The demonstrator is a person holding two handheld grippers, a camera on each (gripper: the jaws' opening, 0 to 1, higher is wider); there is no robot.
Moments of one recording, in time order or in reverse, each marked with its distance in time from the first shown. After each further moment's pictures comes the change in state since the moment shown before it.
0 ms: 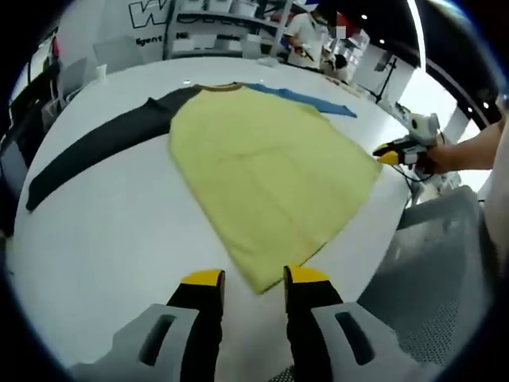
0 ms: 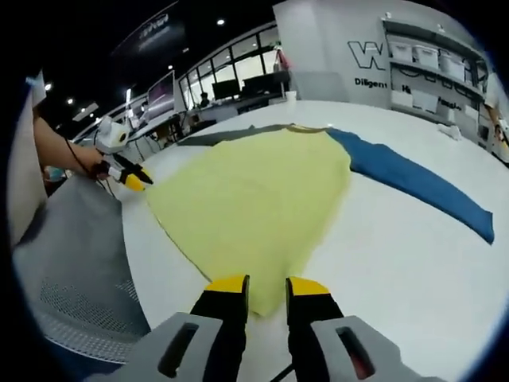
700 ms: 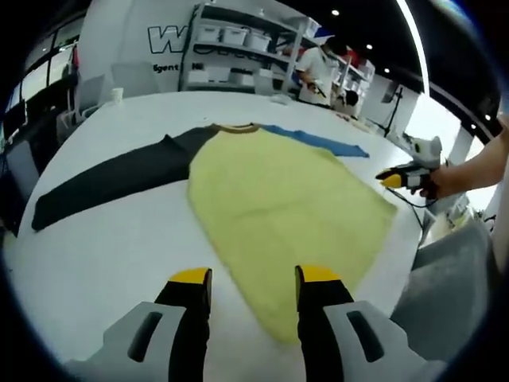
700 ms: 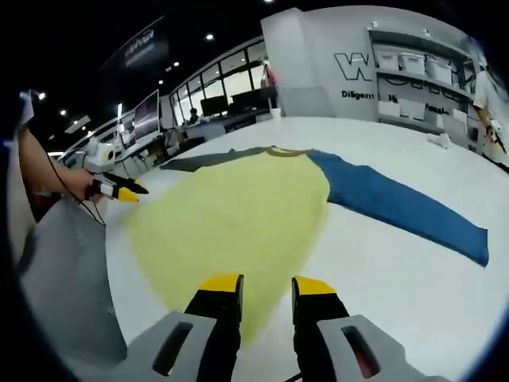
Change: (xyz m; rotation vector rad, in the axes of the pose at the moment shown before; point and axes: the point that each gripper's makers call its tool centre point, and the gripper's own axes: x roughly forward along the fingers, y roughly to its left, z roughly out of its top) left arm 0.006 0.022 0.050 -0.030 -0.205 0.048; right arm 0.014 -0.030 0.039 0.026 -0.087 -0.047
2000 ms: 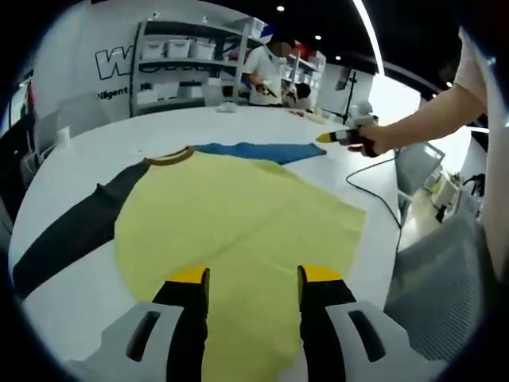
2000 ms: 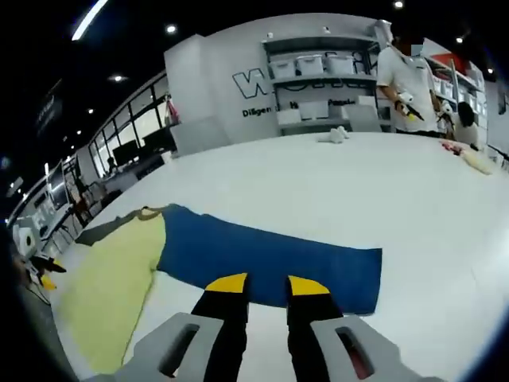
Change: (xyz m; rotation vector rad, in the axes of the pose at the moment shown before) left arm 0.036 -0.076 0.049 0.179 -0.055 -0.166; right arm -0.041 -0.201 0.064 0.268 -0.170 -0.385
